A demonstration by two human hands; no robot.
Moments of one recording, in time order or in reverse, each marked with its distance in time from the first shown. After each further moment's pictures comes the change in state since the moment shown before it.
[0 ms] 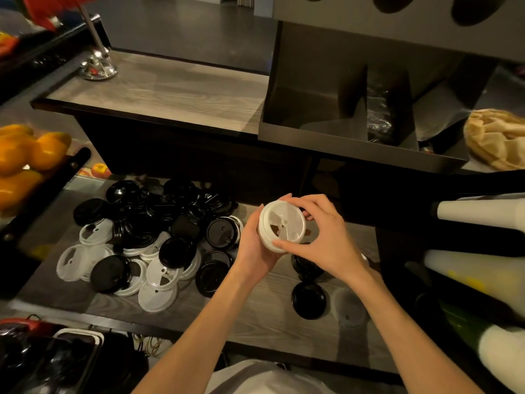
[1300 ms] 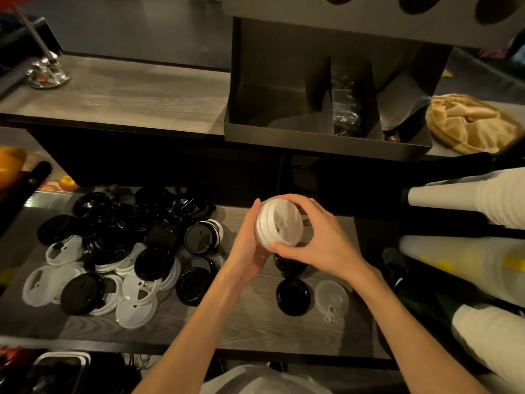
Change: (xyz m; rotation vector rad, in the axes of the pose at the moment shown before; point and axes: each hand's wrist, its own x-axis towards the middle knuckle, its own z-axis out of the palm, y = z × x) left_hand -0.001 -0.001 0.038 0.317 0.064 -0.027; right_hand -0.014 0.008 -0.035 0.110 -0.080 0.105
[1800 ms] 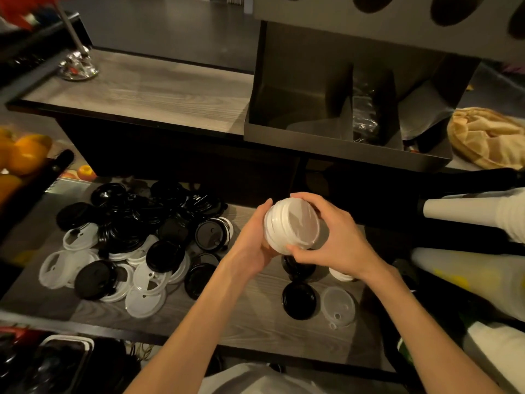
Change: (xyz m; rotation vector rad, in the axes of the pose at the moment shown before) left_hand -0.002 0.018 -0.005 -0.089 0.098 -0.142; right_hand 0.007 -0.007 -0.012 0.003 -0.056 -0.086
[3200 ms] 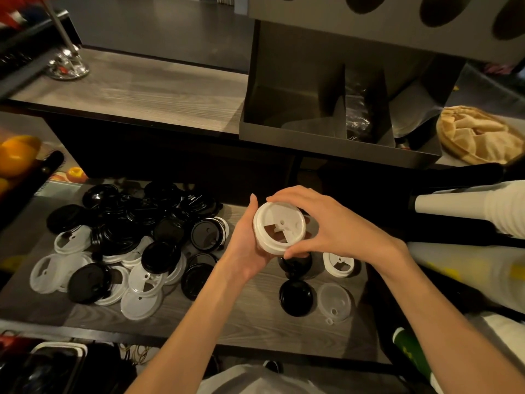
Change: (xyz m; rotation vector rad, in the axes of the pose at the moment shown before) left_hand 0.000 -0.007 -0.013 -0.242 -0.147 -0.018; right_hand 0.020 -0.021 -0.020 -0.239 -0.315 -0.111
